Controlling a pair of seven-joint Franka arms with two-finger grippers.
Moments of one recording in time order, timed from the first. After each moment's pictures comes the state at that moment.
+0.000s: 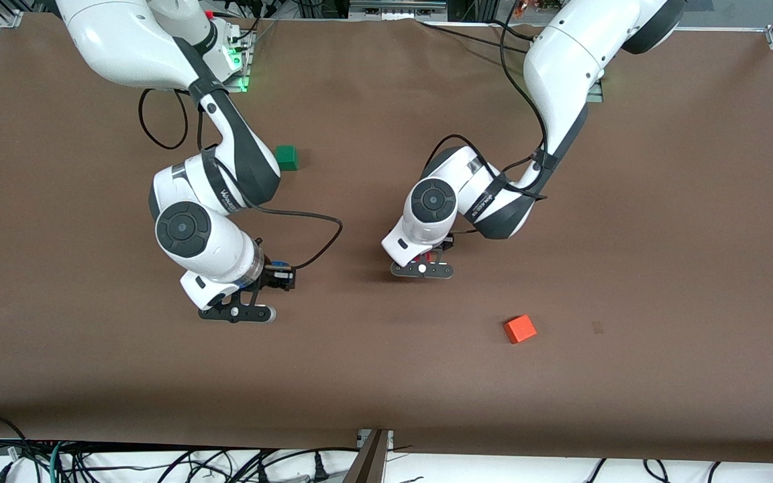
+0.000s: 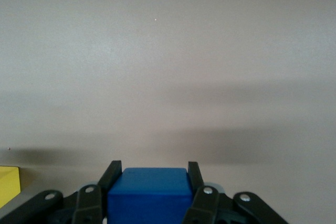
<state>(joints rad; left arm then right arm) -0.40 0.83 -0.34 -1.34 0.18 2.06 -0.70 0.28 0.72 0.17 -1.23 -0.07 1.96 0.48</state>
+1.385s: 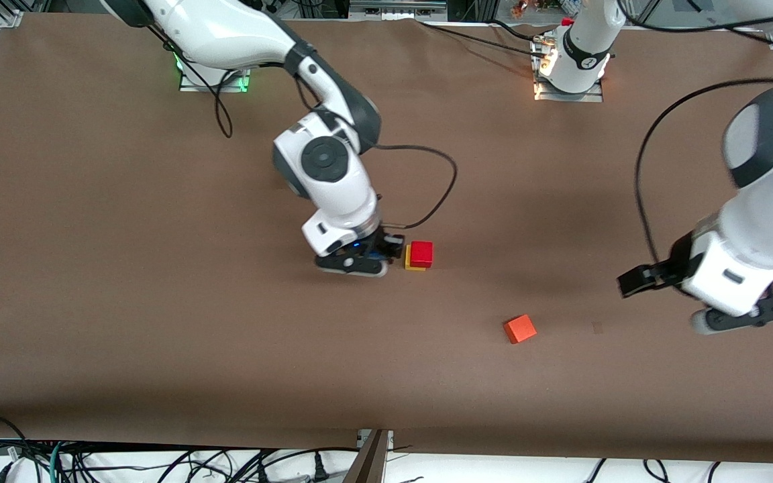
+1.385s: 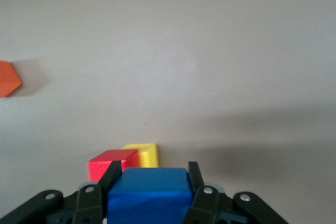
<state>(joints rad) 0.09 0.54 -0.32 -1.01 0.18 1.56 -0.36 0.61 0.80 0.14 -1.18 -0.08 2.19 0.91</state>
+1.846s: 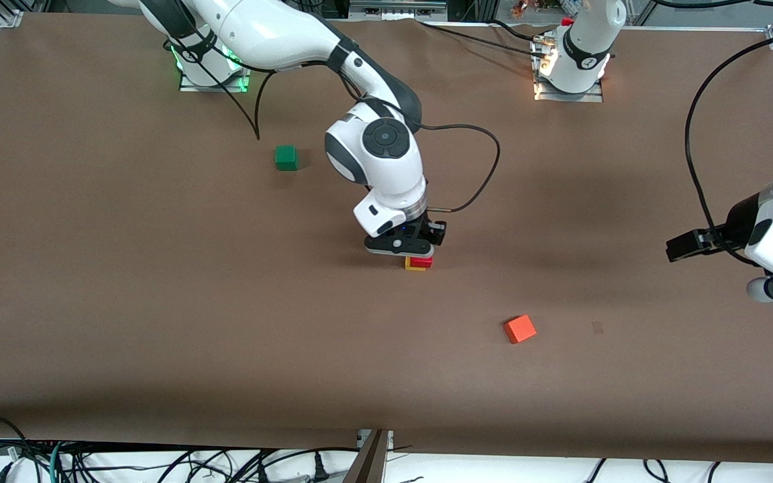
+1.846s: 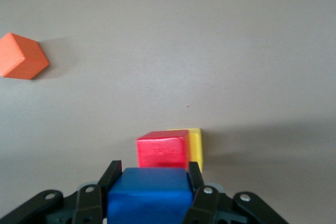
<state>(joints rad) 0.16 0.49 -0.32 -1.01 0.18 1.40 -0.29 0.75 0.91 0.07 -1.04 -0.08 2.22 0.99</state>
